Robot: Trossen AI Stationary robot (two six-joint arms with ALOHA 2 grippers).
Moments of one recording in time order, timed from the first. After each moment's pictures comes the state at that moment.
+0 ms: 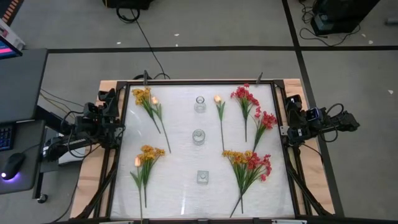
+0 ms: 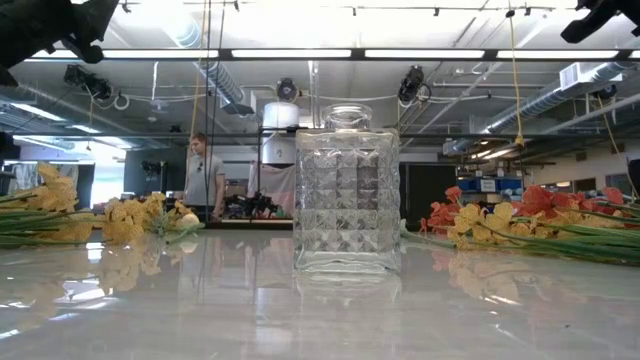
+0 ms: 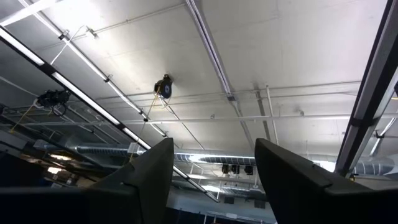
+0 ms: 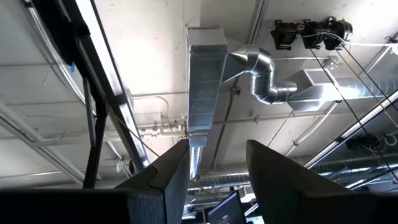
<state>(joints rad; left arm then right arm) 0.28 0.01 0.01 0.96 -0.25 -0.04 0.20 0.11 0.01 1.12 0.25 -0.15</state>
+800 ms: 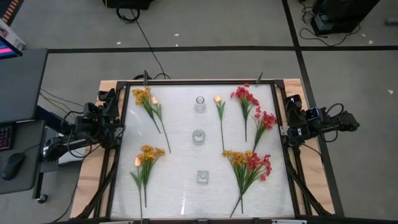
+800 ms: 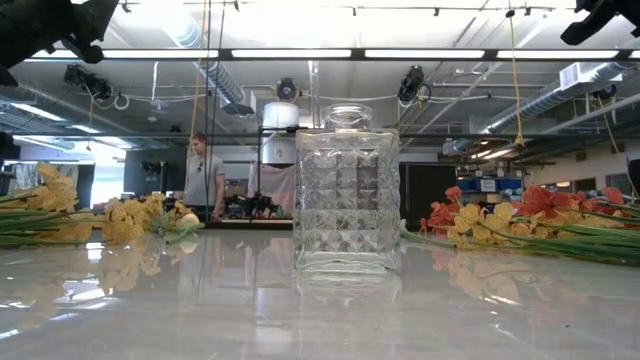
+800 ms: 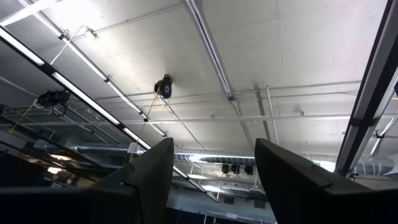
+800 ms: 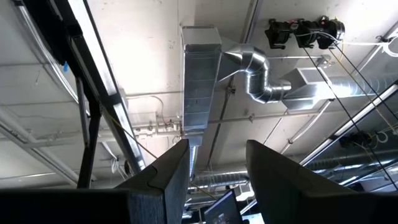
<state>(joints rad) 0.28 0.01 0.01 0.96 -0.25 -0.04 0.20 0.11 0.01 1.12 0.27 -0.15</state>
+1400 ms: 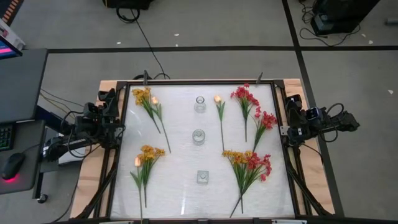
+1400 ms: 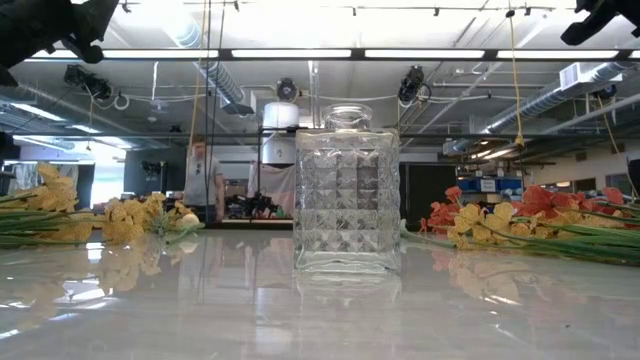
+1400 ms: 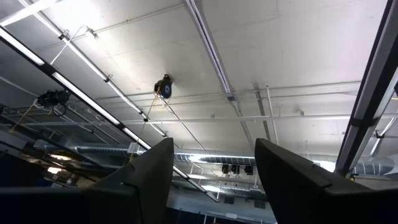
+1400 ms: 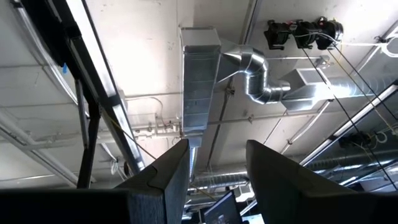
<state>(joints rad) 0.28 0.01 0.01 0.96 -0.25 -0.04 0.20 0.11 0.01 1.13 0.28 -0.15</state>
